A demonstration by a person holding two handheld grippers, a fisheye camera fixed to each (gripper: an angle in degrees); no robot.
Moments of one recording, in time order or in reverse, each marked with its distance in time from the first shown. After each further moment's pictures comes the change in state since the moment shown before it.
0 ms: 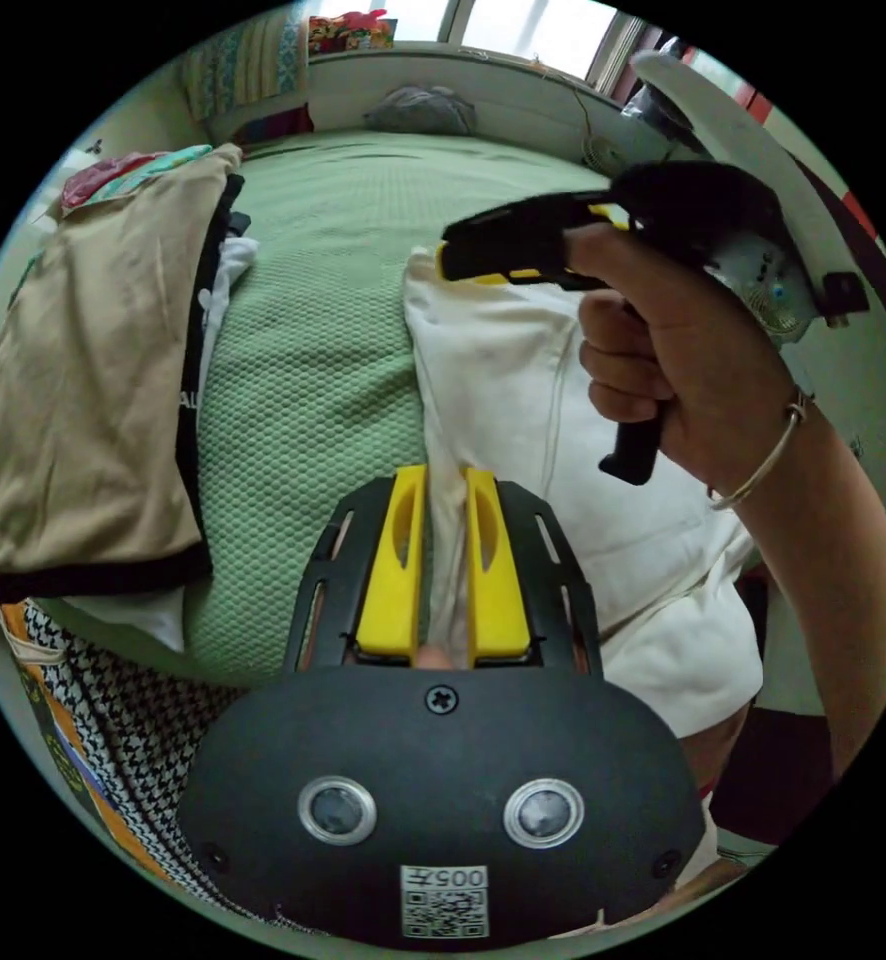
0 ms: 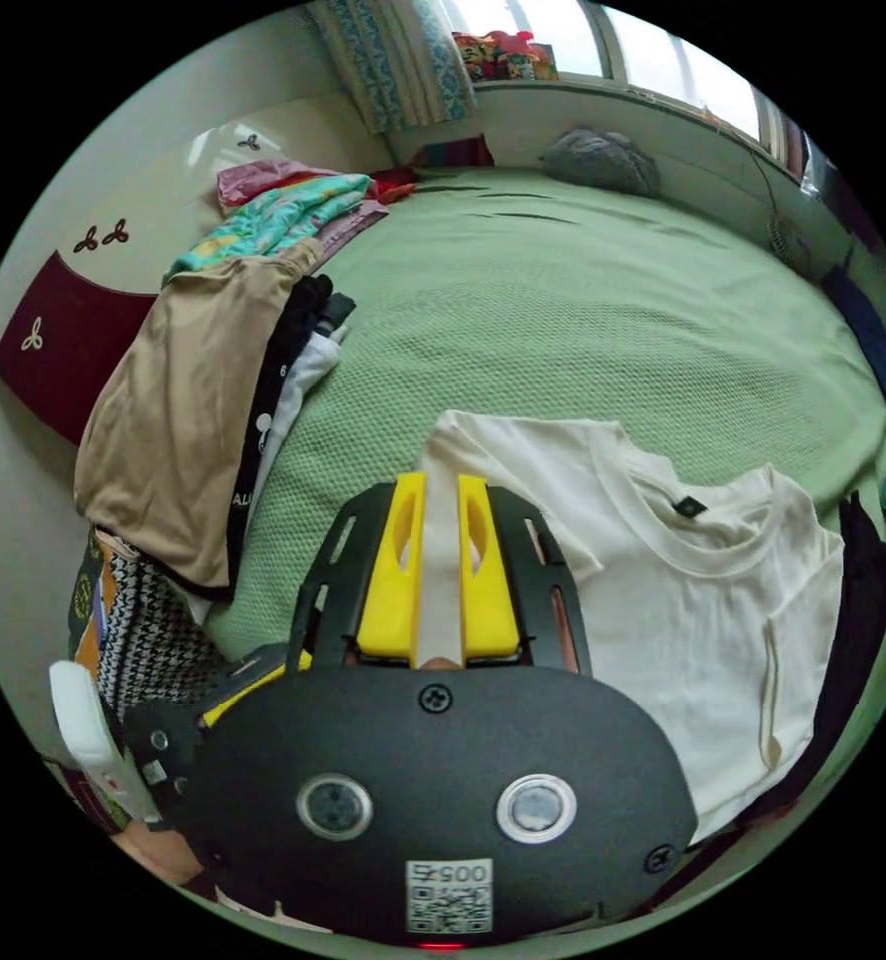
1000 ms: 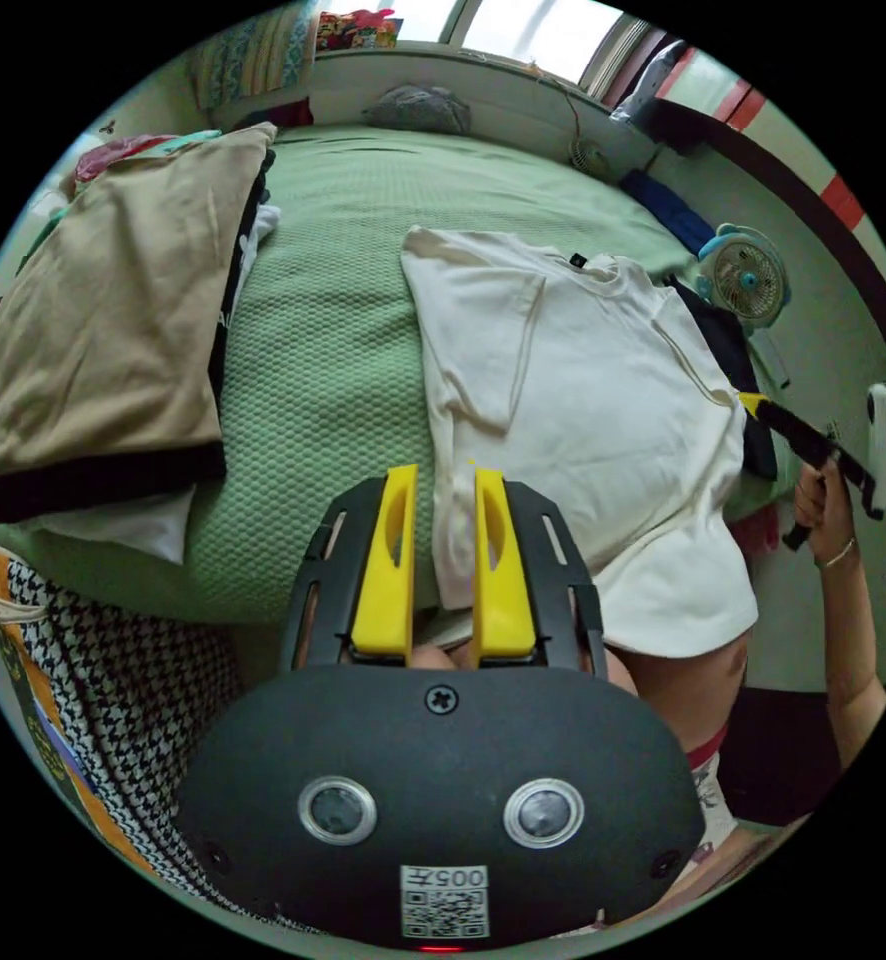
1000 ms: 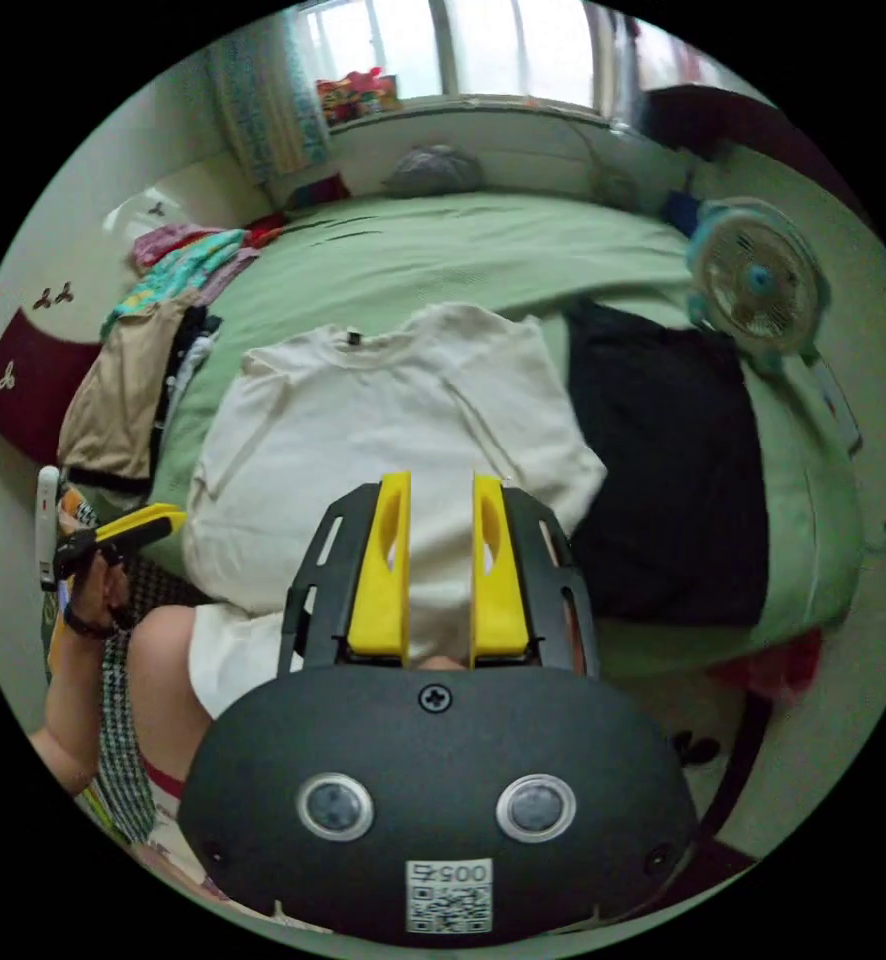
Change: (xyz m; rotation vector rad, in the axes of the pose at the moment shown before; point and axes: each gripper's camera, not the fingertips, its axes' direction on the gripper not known) left arm 0.020 0.036 -0.022 0.015 0.072 0.005; right arm 0.201 0.284 -0.208 0.071 0.197 0.273
